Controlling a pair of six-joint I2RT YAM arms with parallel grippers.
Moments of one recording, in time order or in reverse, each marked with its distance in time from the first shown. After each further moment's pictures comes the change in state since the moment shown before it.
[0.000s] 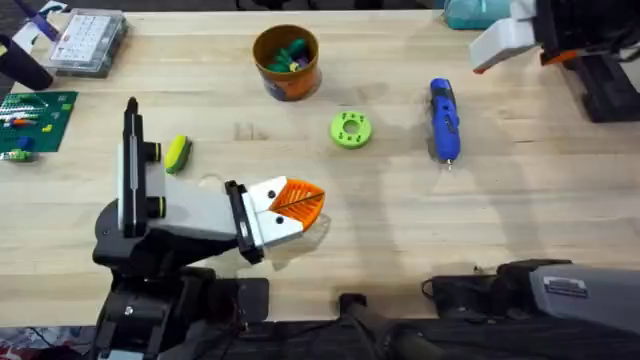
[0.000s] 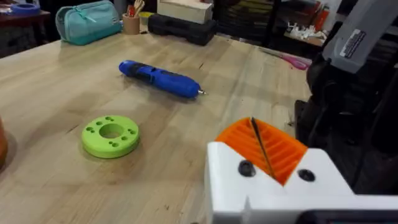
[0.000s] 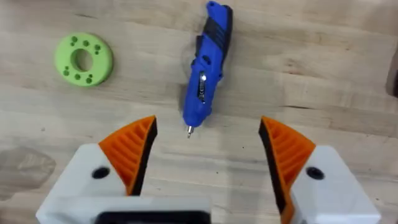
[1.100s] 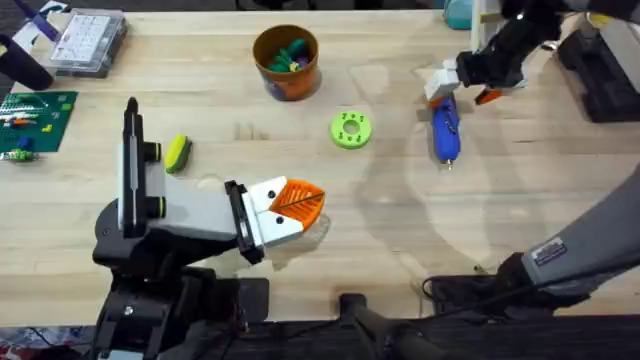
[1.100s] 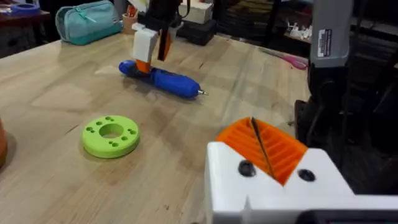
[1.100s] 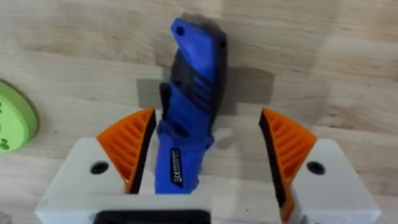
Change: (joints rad) left arm 0.000 0.000 0.000 0.000 0.000 0.000; right arm -0.105 0.486 -0.114 0.332 -0.053 -0.051
